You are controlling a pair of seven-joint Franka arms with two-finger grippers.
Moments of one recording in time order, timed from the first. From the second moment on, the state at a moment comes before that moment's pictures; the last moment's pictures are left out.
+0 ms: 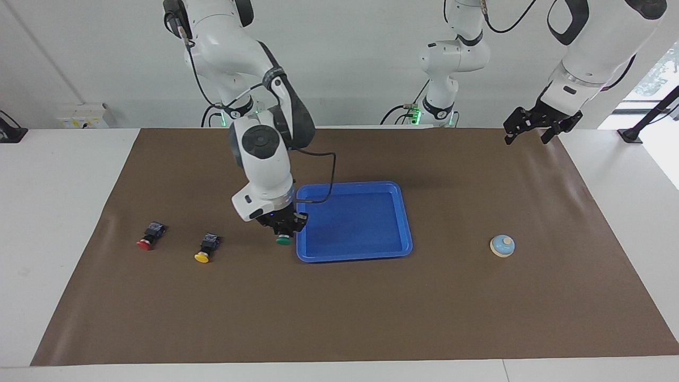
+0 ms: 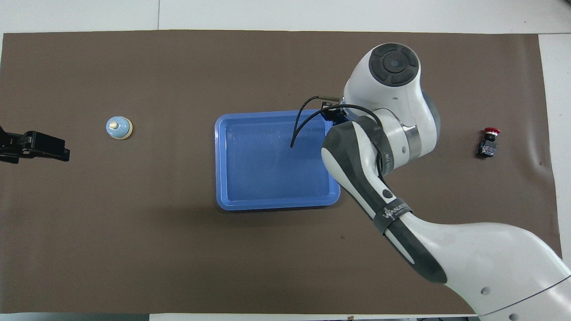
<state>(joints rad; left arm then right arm) 0.01 -0.07 -0.04 -1.68 -0.02 1.54 0.00 0.35 0.44 0.07 -1.57 -0.01 2.02 0.69</state>
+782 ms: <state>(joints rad) 0.01 -0.07 -0.04 -1.68 -0.02 1.54 0.00 0.45 0.46 0.07 -1.78 -0.01 2.30 0.86</state>
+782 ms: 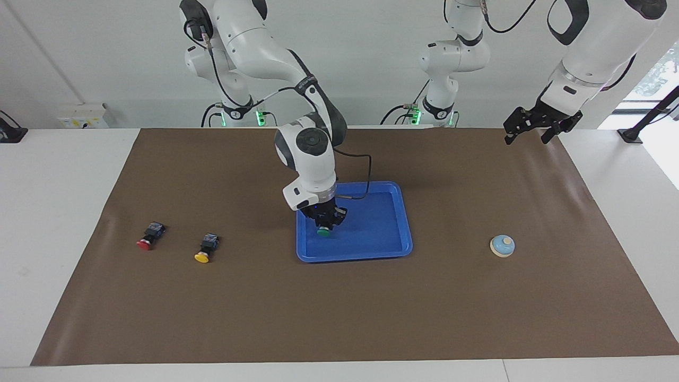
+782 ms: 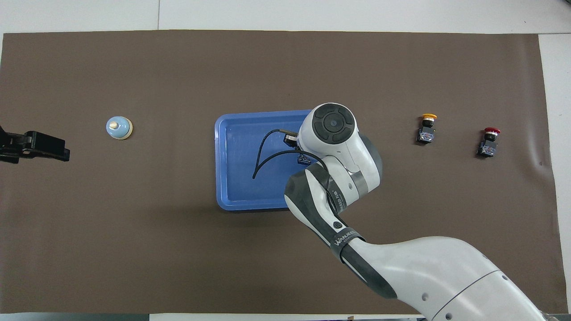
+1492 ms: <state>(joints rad) 0.01 -0.07 -0.04 -1.68 -0.02 1.54 0.00 0.45 0.45 0.06 -1.81 -0.01 2.33 0.92</state>
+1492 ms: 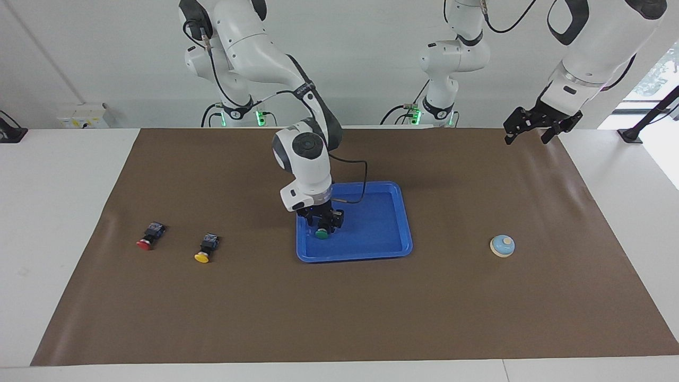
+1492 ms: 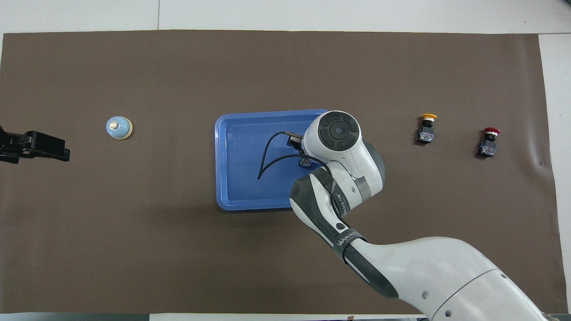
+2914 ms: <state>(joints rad) 0.01 -0.07 -0.04 -1.68 -0.02 1.54 0.00 -0.02 0.35 0.04 -1.95 -0.04 2.34 0.37</state>
